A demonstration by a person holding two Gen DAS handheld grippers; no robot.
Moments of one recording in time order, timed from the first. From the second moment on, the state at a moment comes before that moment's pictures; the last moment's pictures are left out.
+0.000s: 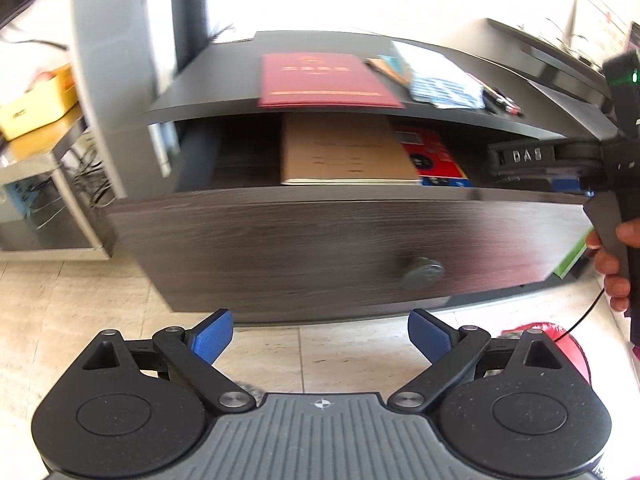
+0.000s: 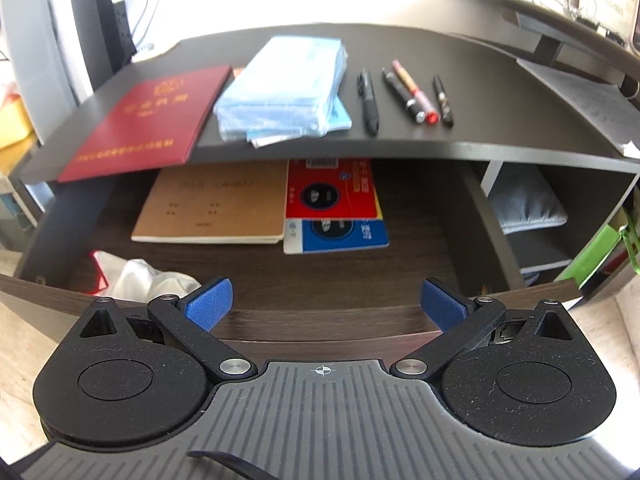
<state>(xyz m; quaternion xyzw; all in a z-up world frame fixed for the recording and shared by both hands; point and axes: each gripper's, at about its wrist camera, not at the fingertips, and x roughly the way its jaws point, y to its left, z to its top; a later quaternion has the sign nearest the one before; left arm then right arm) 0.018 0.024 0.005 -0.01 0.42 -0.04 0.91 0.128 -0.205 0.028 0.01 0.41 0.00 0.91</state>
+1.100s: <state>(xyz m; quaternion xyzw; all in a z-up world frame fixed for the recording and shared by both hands) 0.002 0.020 0.012 -0.02 0.42 -0.04 0.91 0.103 -0.188 0.020 -0.04 0.47 0.04 0.88</state>
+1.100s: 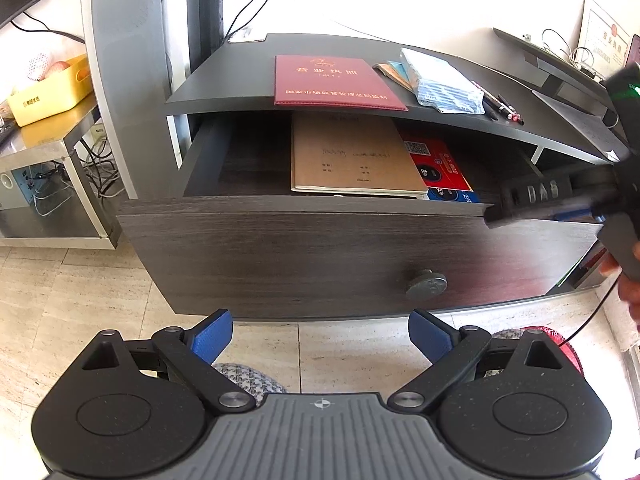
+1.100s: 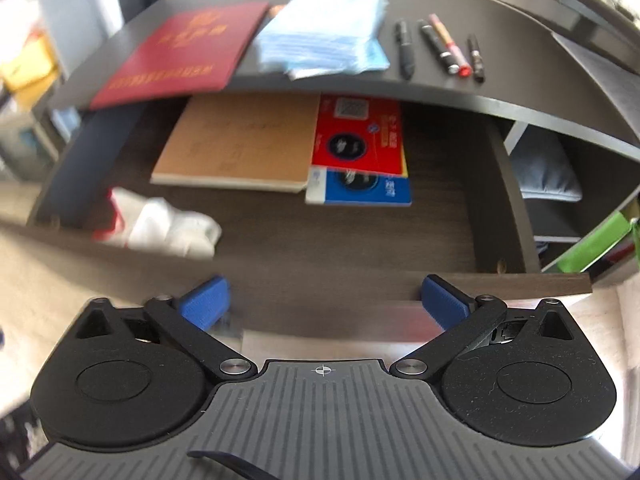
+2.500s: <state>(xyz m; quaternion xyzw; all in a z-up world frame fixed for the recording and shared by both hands) -0.002 0.024 0.014 -0.01 0.42 -0.02 0.91 0.135 -0.182 -0.006 -0.01 0.48 0.02 0.88</state>
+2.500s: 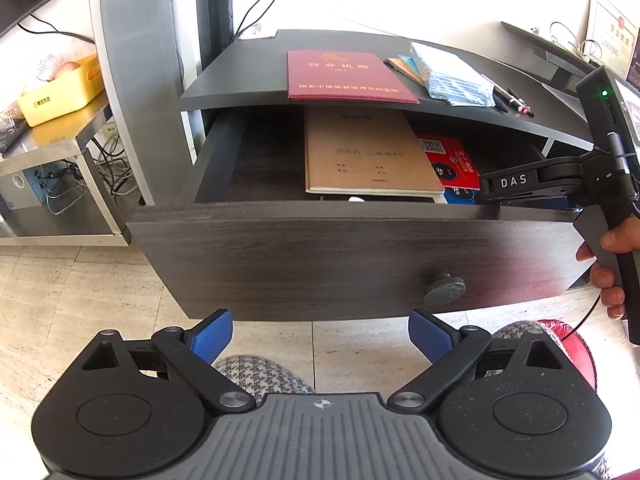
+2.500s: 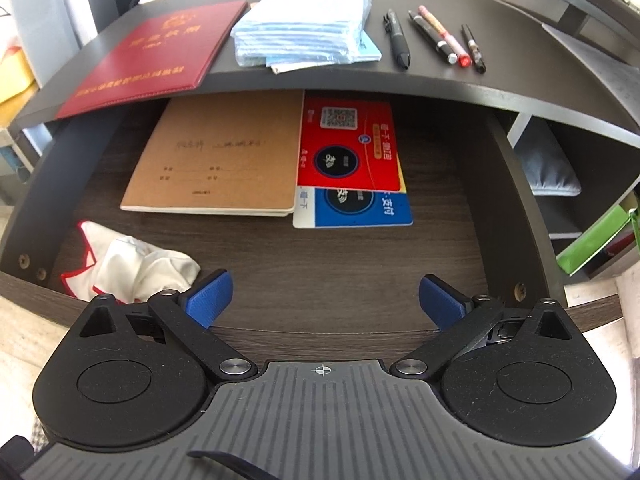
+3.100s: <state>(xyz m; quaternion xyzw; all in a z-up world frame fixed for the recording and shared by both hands) -0.009 0.030 0.028 -0.03 0.39 -0.02 0.92 0.120 -0.195 -0.013 0.00 0.52 0.05 0.85</state>
